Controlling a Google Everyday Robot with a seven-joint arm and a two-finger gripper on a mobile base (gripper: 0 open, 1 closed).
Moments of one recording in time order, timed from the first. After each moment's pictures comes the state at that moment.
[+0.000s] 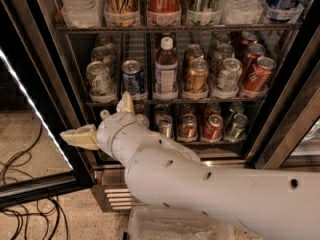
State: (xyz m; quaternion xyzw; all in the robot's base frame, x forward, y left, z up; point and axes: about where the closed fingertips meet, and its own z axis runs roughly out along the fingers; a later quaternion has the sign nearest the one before) arm 0.509 0.141 0.854 -0.30 0.72 0.17 0.60
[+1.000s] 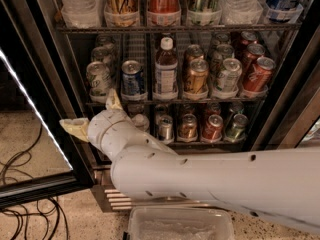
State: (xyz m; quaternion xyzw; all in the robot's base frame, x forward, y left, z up) arm 0.532 0.165 0.850 -0.30 0.70 0.16 0.63
